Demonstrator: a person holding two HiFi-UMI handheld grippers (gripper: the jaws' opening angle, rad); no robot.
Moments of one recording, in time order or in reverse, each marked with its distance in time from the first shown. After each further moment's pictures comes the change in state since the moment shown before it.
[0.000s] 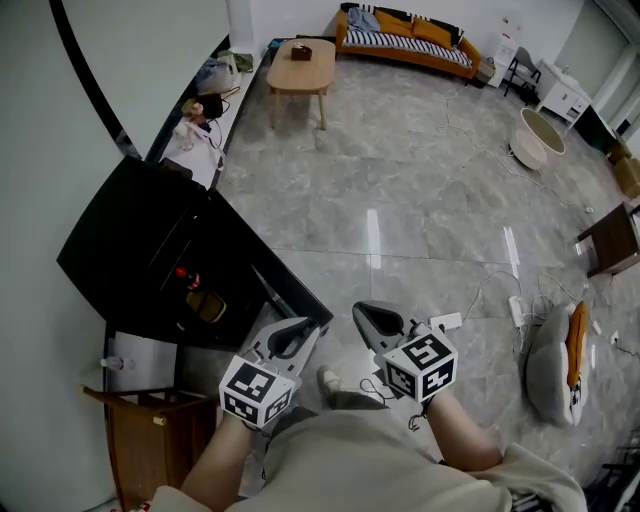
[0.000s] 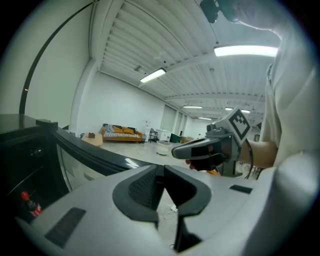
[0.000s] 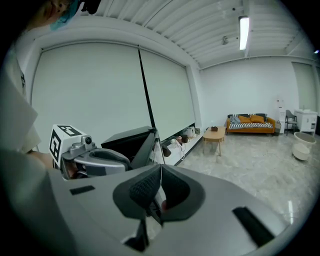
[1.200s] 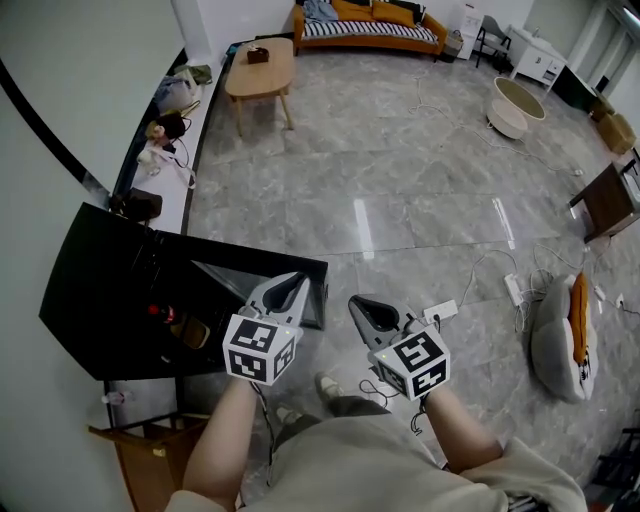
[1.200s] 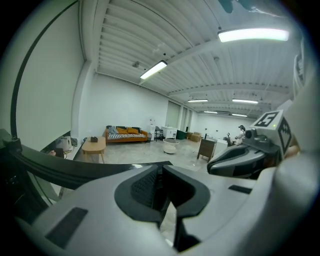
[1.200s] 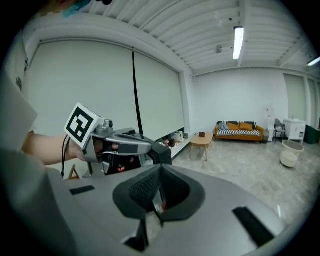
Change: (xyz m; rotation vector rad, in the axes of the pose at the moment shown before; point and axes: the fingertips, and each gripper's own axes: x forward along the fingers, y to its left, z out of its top) left arm 0.154 0.037 0.058 0.053 0.034 0.067; right arm -0.015 -0.109 0.001 -0.022 -0.039 -0.109
